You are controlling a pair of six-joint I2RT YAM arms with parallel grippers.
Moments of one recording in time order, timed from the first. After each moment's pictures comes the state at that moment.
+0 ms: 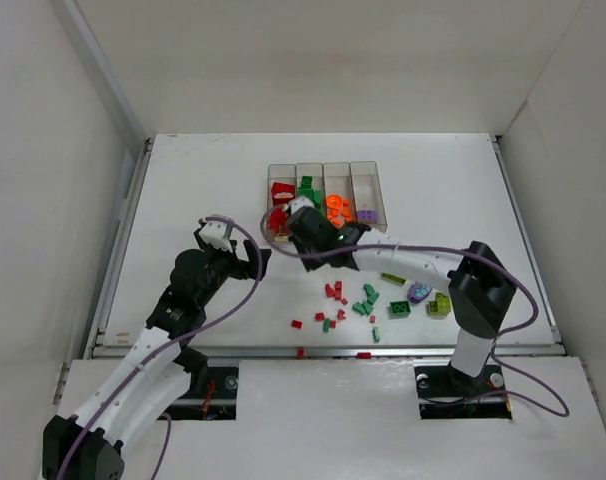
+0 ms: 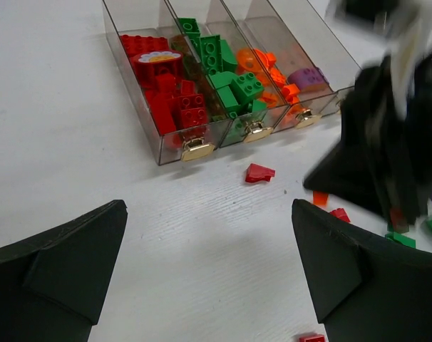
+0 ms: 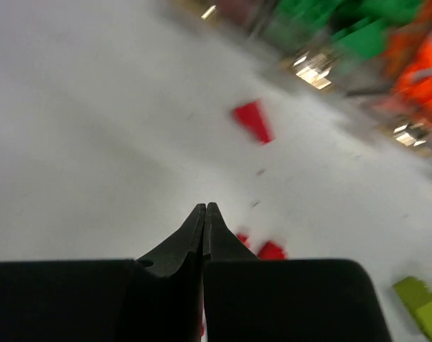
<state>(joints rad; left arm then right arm) -0.41 0.64 0.37 0.07 0.07 -0.25 1.01 1.79 1.35 -0.51 0.28 0.32</state>
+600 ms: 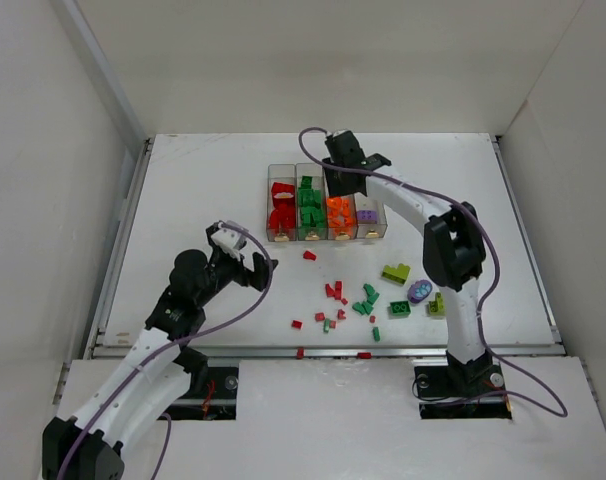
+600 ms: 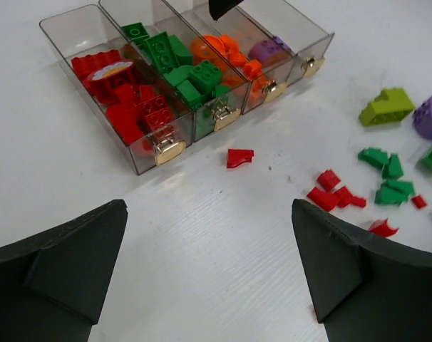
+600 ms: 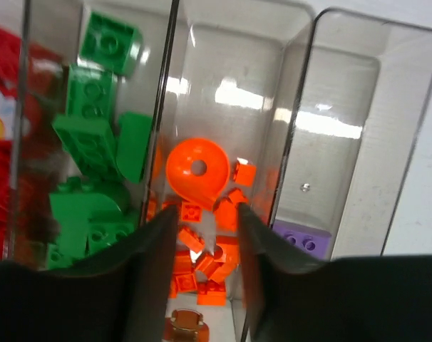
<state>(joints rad) -0.41 0.63 0.37 0.07 0.22 -0.12 0.54 2.14 1.89 -0.56 0.25 0.22</state>
